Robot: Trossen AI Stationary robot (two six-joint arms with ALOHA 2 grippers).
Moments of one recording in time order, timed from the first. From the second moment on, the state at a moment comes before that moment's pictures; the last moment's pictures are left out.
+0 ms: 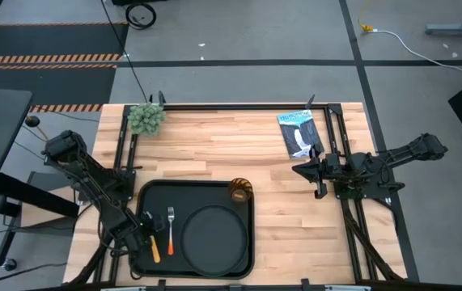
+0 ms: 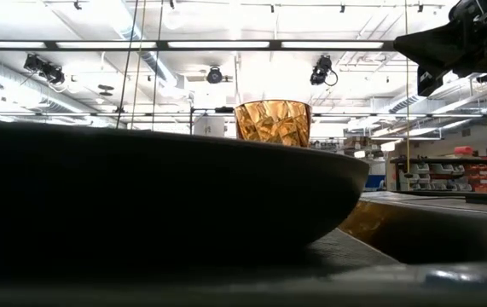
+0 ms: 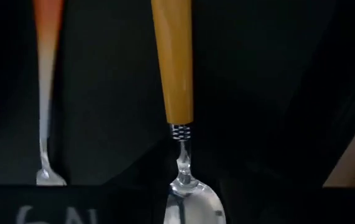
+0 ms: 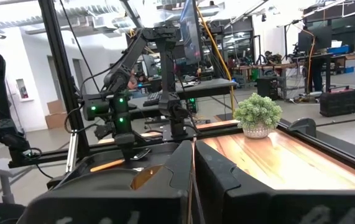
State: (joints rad) left arm -0.98 1.43 0.66 -0.67 -0.09 0.36; right arm 0.26 0.33 0.01 0.49 0.32 0.08
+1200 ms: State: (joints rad) left arm -0.91 1.43 0.69 -0.69 -0.07 0.65; right arm 0.26 0.33 0.01 0.49 0.32 0.08
